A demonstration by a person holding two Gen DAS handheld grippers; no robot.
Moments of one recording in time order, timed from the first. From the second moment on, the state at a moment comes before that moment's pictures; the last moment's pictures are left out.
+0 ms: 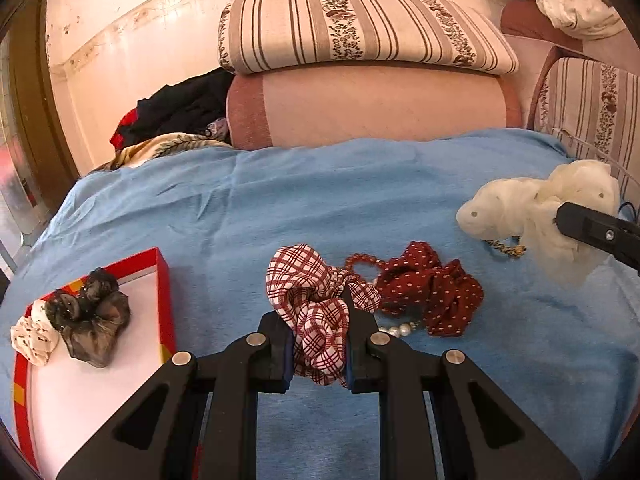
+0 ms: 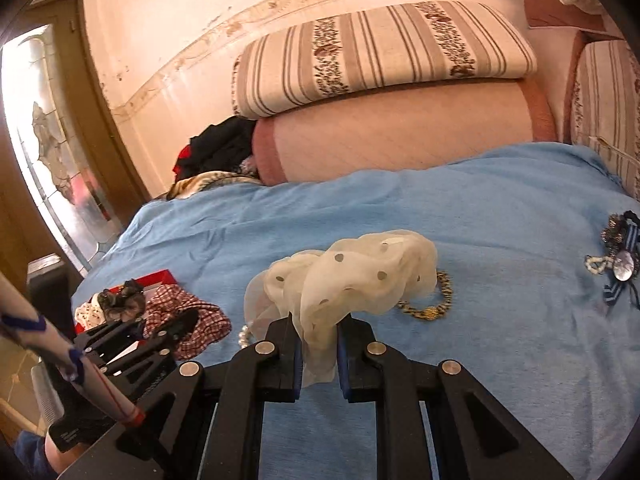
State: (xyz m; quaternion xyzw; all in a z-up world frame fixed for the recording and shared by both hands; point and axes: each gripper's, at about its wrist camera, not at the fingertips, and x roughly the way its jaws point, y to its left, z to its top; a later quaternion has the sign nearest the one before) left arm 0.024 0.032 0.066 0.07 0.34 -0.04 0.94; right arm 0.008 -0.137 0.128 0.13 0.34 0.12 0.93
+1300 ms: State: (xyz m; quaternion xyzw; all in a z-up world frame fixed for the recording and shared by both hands) left arm 0.006 0.059 0.091 0.07 0.32 0.00 0.95; right arm -0.008 -0.090 0.134 0.11 0.32 0.18 0.92
